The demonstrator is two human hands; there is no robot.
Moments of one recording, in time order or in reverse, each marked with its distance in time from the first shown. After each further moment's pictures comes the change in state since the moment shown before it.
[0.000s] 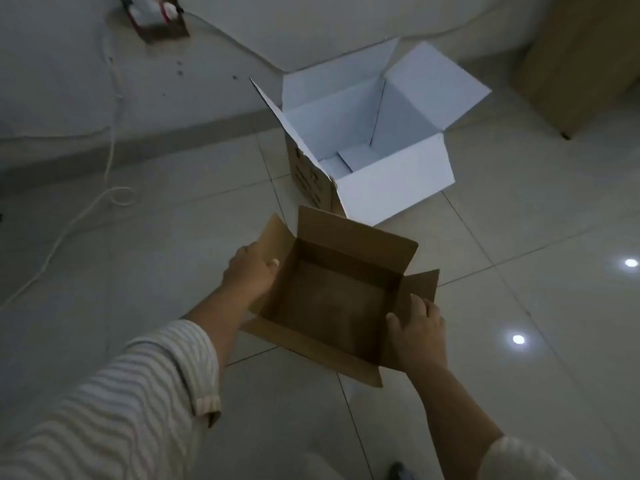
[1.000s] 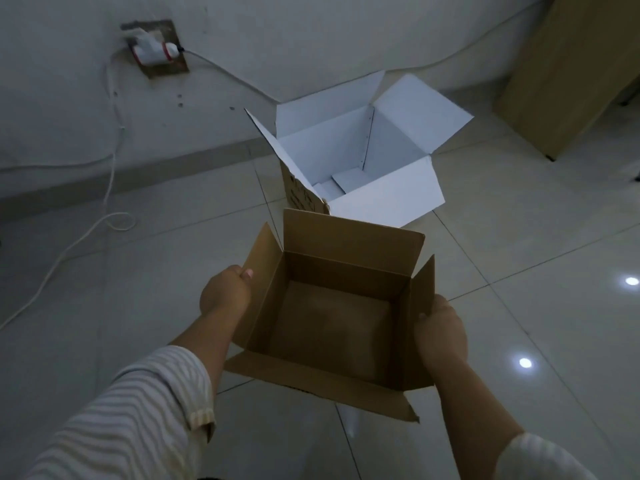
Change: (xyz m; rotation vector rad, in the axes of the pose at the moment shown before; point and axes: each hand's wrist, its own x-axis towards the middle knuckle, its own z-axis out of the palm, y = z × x) left_hand -0.005 -0.007 -0.012 -0.009 0.198 -0.076; right_hand 0.041 0.010 -0.033 0.127 0.173 0.046
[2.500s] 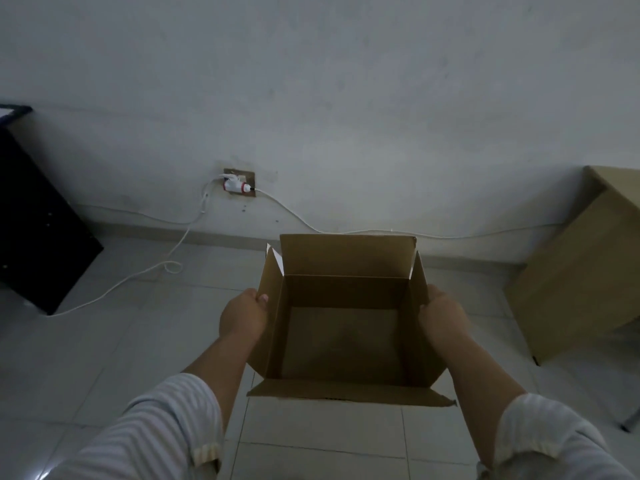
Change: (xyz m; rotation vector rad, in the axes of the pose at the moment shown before) left_hand -0.084 0.340 -0.241 -0.312 0.245 -0.261; right_hand 0.246 -0.240 -0.413 -0.220 -0.208 -0.650
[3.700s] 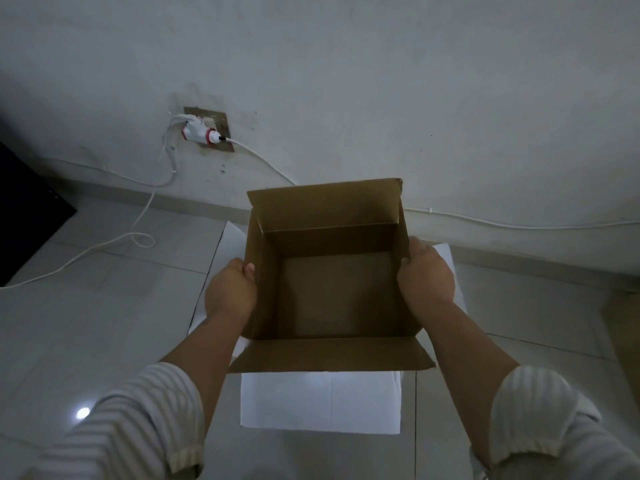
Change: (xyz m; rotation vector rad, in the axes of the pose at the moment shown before) left_hand 0.230 0.018 0.258 0.082 0.264 -0.026; right_hand 0.322 0.055 0.202 0.110 0.040 -0.170
